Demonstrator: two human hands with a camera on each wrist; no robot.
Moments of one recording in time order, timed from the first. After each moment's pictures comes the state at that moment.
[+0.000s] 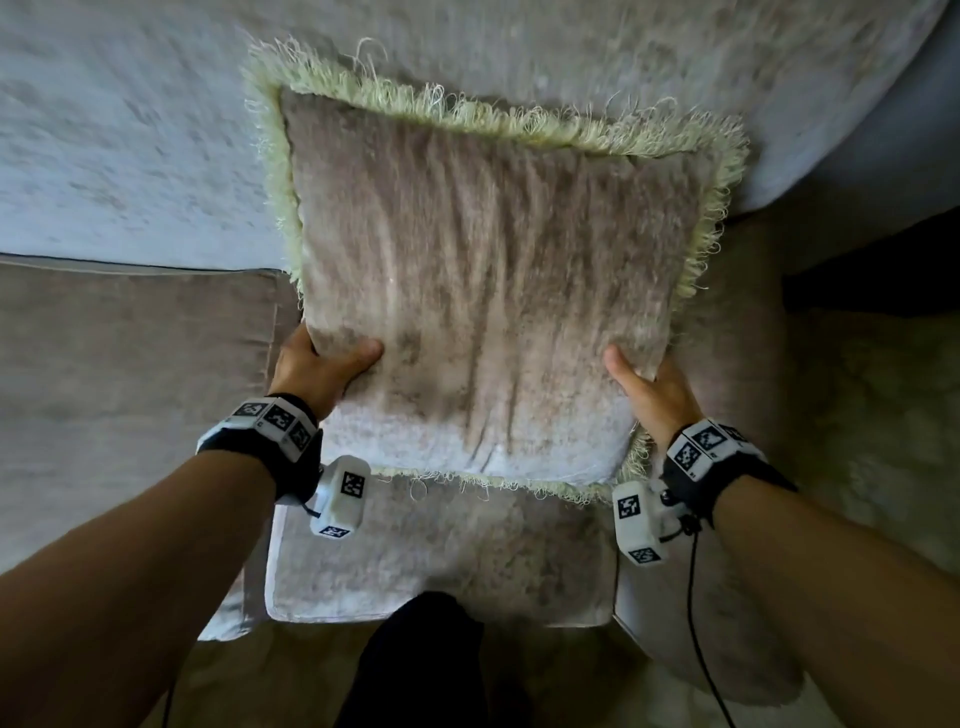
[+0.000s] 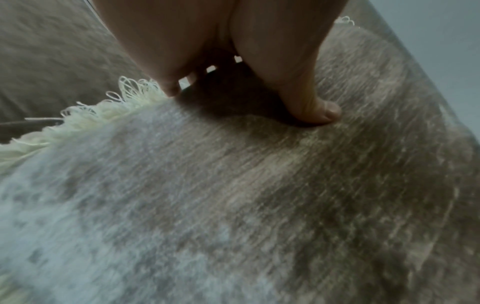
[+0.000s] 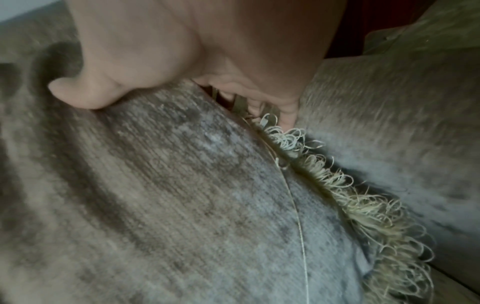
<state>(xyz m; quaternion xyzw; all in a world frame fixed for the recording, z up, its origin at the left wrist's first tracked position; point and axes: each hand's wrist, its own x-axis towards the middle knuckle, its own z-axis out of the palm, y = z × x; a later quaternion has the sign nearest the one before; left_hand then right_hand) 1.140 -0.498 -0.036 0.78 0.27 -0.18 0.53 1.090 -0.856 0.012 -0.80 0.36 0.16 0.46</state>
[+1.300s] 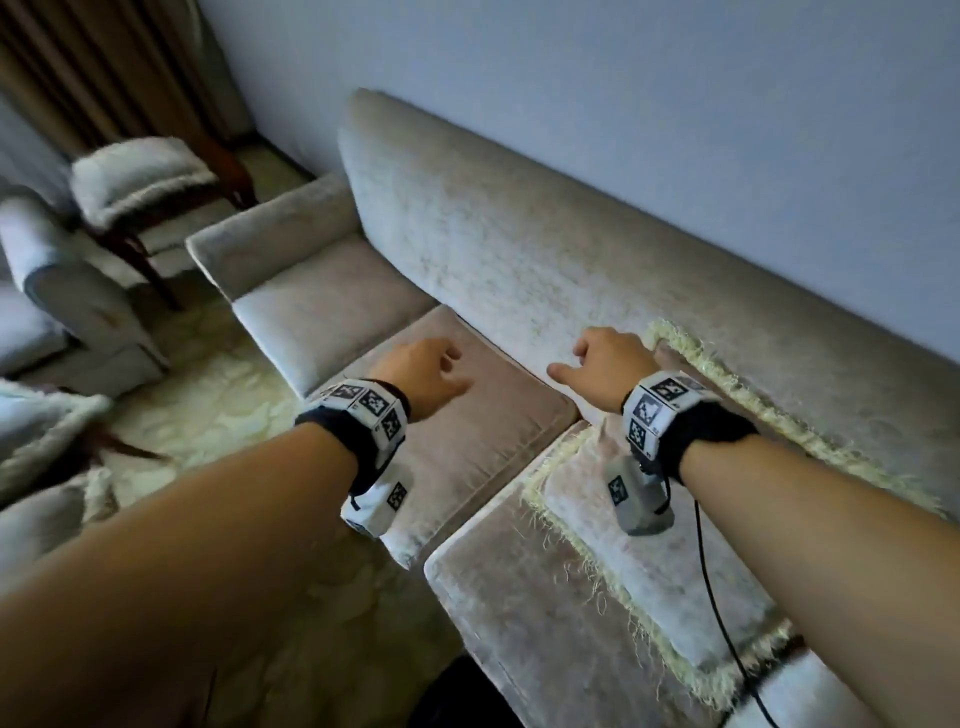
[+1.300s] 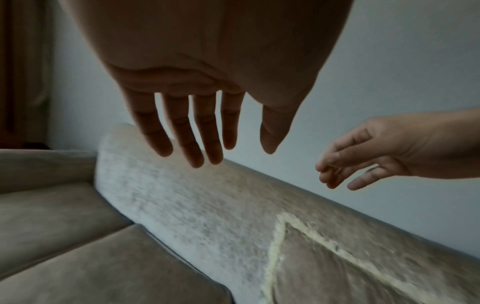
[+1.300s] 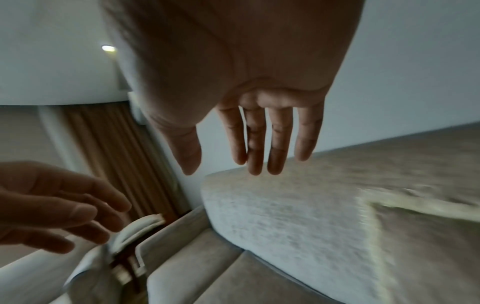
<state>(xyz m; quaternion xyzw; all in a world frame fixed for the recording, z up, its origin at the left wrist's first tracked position) 0.925 -0.382 0.330 0.91 0.31 -0.04 0.26 1.079 -0.567 0.339 -0.92 -0.33 0.18 0.16</state>
